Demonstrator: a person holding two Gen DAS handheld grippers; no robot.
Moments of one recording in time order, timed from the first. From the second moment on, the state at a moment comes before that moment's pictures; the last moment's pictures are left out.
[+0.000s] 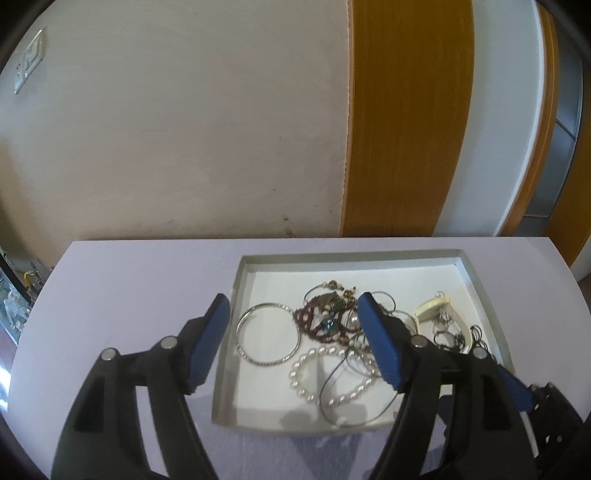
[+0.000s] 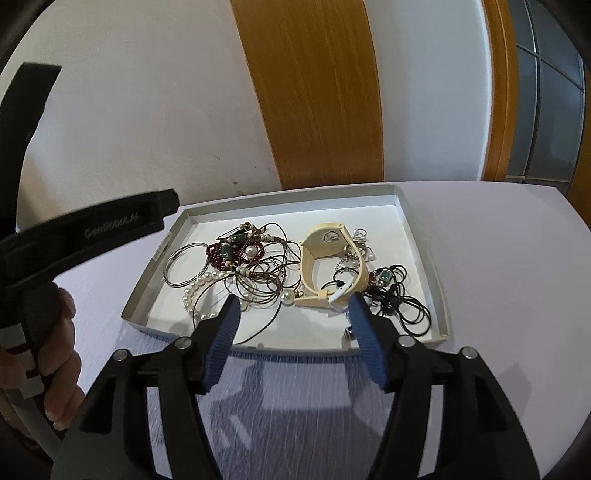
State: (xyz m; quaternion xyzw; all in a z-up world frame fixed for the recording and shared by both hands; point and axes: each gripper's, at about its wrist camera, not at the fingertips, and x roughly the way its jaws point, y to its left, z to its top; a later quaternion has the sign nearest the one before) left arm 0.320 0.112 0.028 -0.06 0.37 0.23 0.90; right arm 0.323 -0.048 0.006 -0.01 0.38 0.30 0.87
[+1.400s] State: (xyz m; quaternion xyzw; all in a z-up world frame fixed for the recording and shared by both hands) left arm 0.168 0.060 0.001 -0.09 0.37 0.22 0.90; right arm 0.246 -0.108 0.005 -0.03 0.38 0.27 0.88
